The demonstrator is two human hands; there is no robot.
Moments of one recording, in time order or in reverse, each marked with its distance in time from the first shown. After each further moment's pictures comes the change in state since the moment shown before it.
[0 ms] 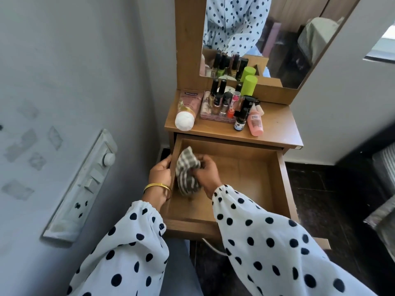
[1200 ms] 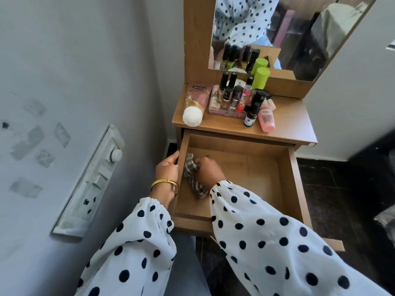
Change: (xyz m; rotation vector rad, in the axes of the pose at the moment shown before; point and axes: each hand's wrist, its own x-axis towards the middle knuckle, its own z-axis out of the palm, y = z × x) left_hand -0.001 0.006 -0.001 0.005 0.085 0.002; right_hand 0.014 -0.003 0.012 -0.937 -0.134 -0.157
